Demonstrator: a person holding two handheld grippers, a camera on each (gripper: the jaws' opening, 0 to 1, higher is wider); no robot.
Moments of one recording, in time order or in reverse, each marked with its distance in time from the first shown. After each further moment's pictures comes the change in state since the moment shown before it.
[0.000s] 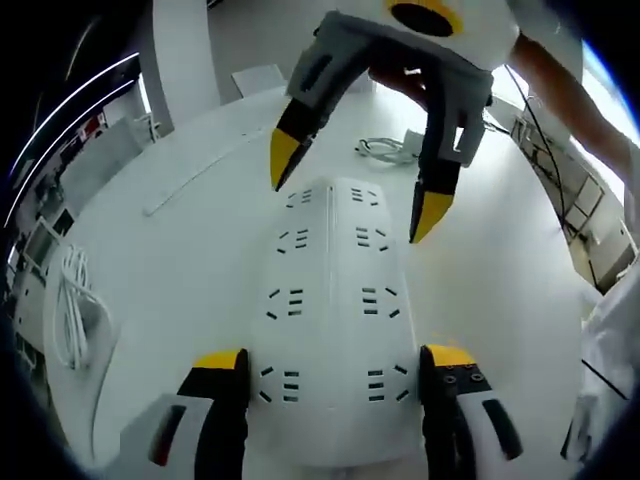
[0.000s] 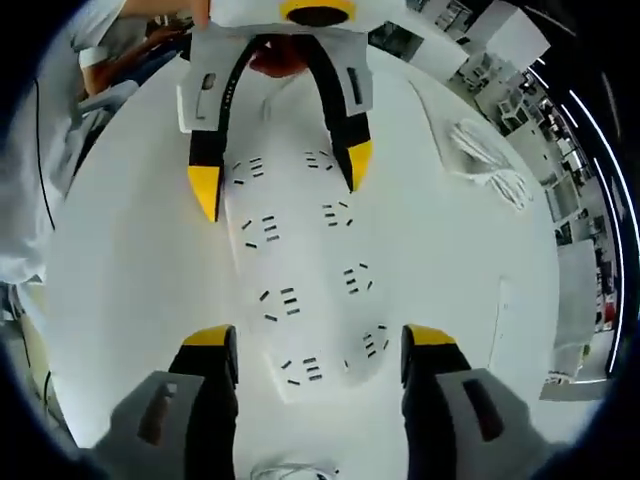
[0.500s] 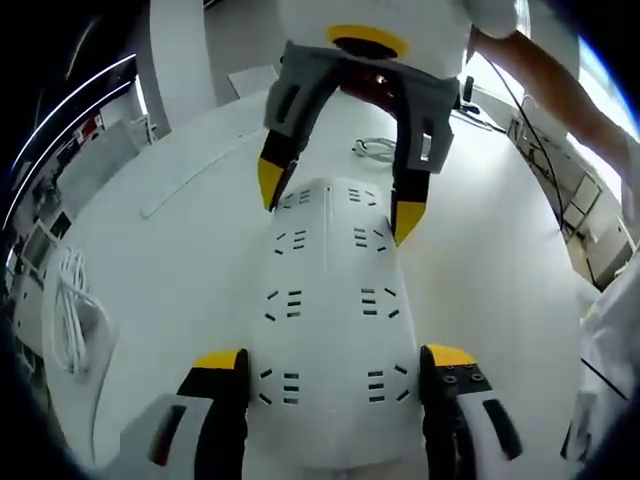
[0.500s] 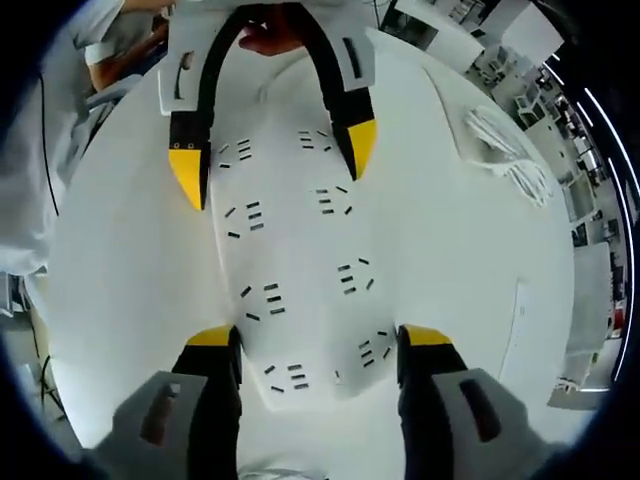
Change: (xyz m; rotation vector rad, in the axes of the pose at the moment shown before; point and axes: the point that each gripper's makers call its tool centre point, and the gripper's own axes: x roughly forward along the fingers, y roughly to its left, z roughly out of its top) left arm 0.003 0.001 0.002 0.012 0.001 -0.014; right arm 0.011 0.013 -0.005 -0.013 0.009 0.072
